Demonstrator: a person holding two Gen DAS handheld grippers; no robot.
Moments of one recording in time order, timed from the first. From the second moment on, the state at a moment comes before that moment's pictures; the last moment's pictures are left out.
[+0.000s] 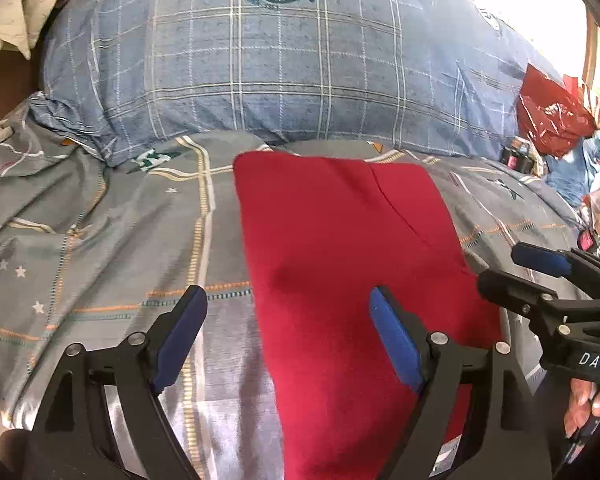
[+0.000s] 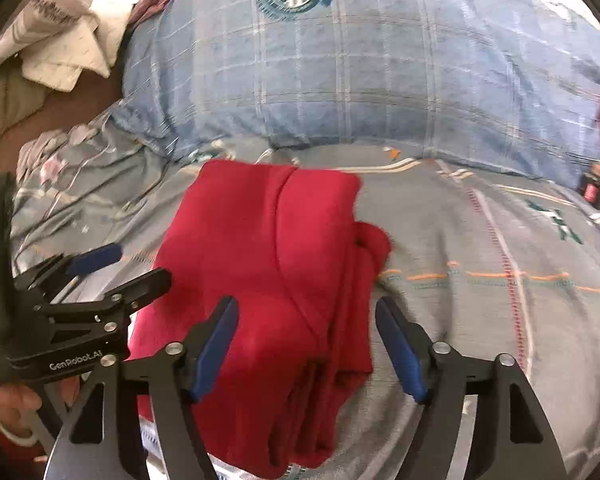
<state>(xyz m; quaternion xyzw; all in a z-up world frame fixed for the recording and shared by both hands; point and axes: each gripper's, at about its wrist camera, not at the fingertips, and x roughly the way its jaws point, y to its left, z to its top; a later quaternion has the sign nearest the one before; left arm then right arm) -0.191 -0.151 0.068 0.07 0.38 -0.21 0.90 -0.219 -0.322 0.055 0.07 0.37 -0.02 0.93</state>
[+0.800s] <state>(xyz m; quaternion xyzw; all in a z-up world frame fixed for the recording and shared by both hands) -0.197 -0.133 0.078 0.05 0.38 -0.18 0.91 -0.223 -0.307 0.054 0.07 0.36 -0.06 0.93</state>
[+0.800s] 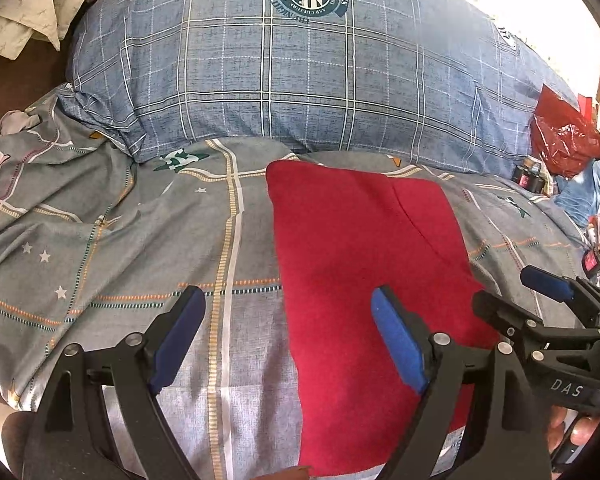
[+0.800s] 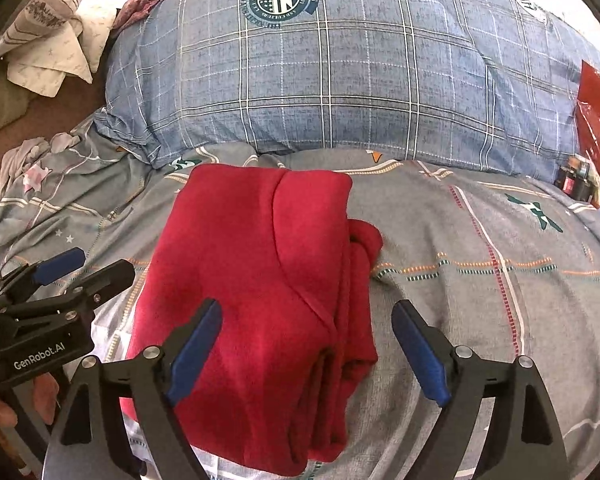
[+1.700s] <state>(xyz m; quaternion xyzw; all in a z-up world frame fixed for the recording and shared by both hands) -0.186 -0.132 0.068 0.06 0.39 -0.18 0.90 -0.209 -0.311 0.038 0.08 0.38 -0.06 0.92</state>
